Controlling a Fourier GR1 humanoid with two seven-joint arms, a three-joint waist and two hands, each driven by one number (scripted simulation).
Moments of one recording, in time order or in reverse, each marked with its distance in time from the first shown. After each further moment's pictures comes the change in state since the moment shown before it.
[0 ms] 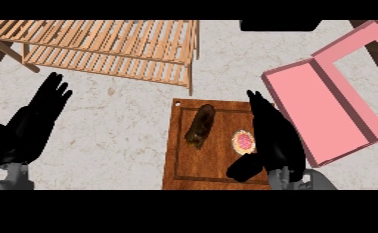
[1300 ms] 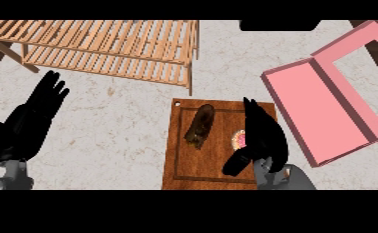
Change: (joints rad) left arm -0.016 -0.021 0.043 0.024 -0.039 -0.034 0.003; right arm 0.072 0.172 -0.097 0.160 0.137 0.098 -0.068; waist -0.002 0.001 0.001
